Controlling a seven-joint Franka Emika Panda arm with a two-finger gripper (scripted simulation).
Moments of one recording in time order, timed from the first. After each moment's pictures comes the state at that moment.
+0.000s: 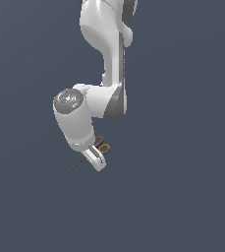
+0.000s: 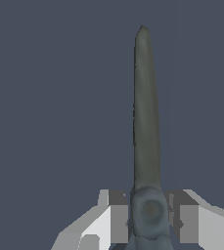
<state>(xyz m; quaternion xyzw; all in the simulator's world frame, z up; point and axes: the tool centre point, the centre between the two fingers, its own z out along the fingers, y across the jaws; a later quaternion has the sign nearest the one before) 0.072 -0.101 0.128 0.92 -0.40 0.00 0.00</state>
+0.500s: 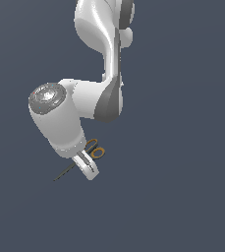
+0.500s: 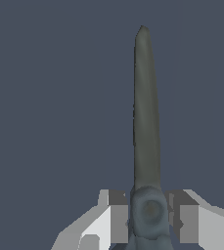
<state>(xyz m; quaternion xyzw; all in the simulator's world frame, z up) 0.113 -0.119 0.169 0.92 -0.40 0.00 0.00</state>
